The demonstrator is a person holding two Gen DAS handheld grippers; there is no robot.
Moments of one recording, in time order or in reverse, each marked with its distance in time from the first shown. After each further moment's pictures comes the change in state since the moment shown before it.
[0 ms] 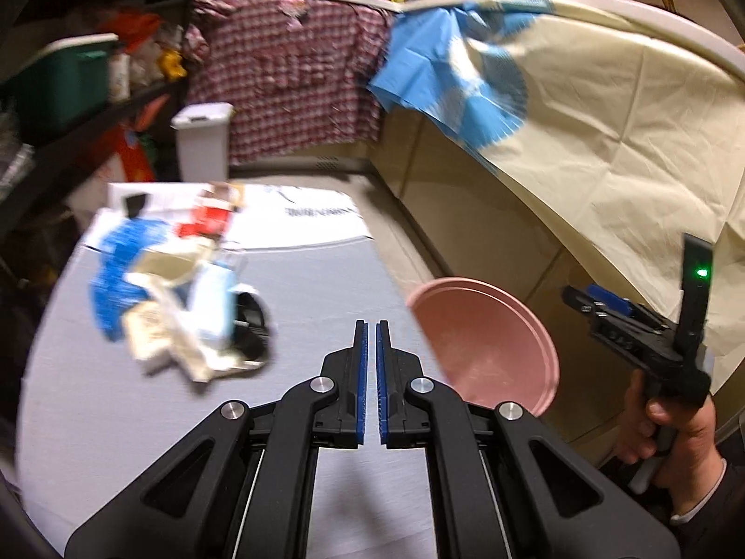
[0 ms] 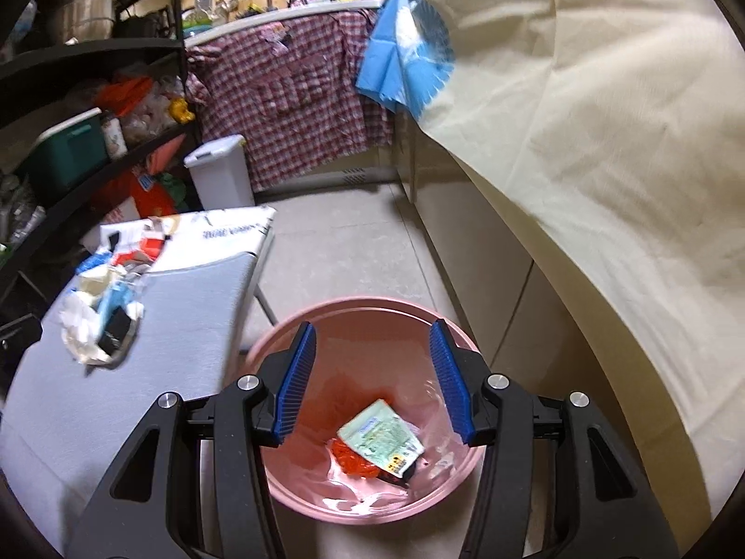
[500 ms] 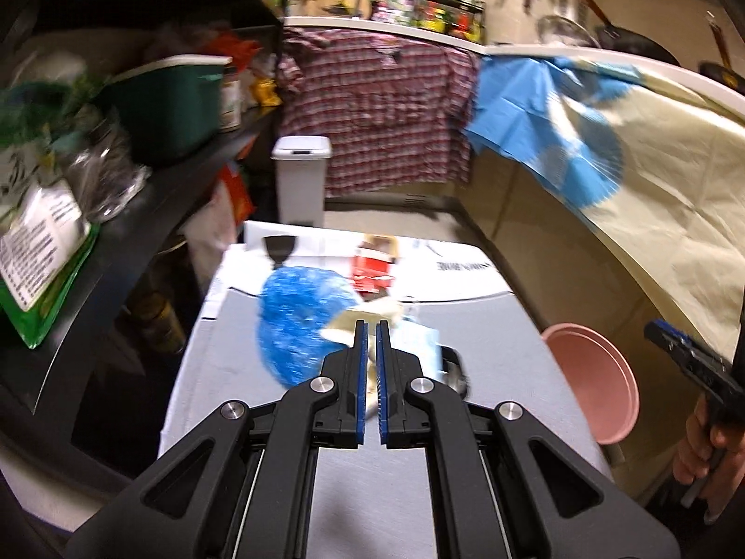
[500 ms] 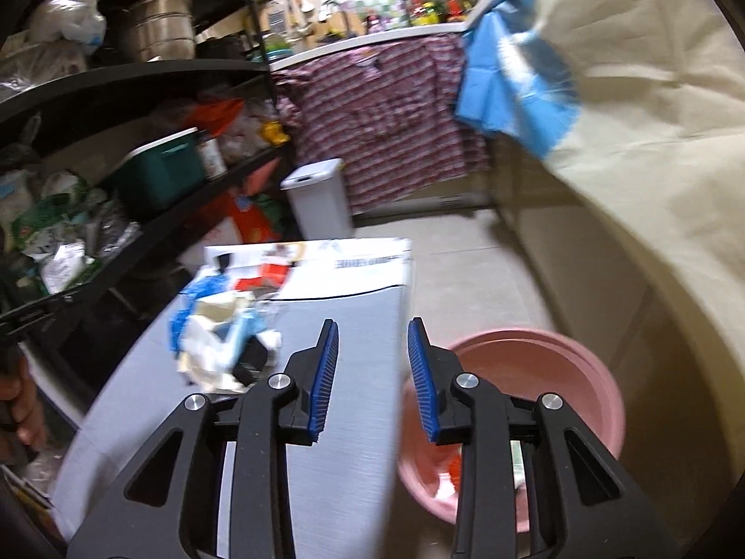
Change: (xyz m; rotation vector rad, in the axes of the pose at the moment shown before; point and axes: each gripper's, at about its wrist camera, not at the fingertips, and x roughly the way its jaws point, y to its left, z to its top) left arm -0.050 0.146 0.034 -0.066 -0.087 0.185; right arm -0.014 0.100 0.014 -0.020 -0.045 0.279
